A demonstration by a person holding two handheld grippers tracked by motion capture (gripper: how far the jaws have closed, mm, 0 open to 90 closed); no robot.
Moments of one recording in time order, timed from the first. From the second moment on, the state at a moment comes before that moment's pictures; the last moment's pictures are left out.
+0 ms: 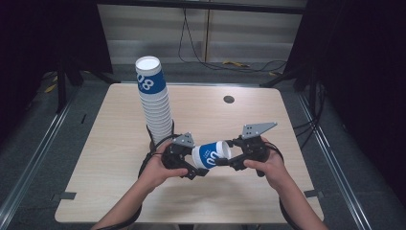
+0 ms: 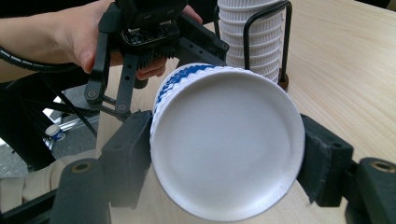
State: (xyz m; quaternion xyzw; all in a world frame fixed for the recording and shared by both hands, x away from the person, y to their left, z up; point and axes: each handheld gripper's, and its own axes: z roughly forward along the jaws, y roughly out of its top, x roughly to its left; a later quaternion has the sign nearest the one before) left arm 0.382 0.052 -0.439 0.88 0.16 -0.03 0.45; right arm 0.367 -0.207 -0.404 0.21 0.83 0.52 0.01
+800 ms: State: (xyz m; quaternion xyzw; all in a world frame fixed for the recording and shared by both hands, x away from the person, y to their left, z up) left arm 0.384 0.050 -0.435 0.87 0.15 -0.02 0.46; right arm 0.368 -0.207 -0.405 0.21 0.83 0.52 0.00
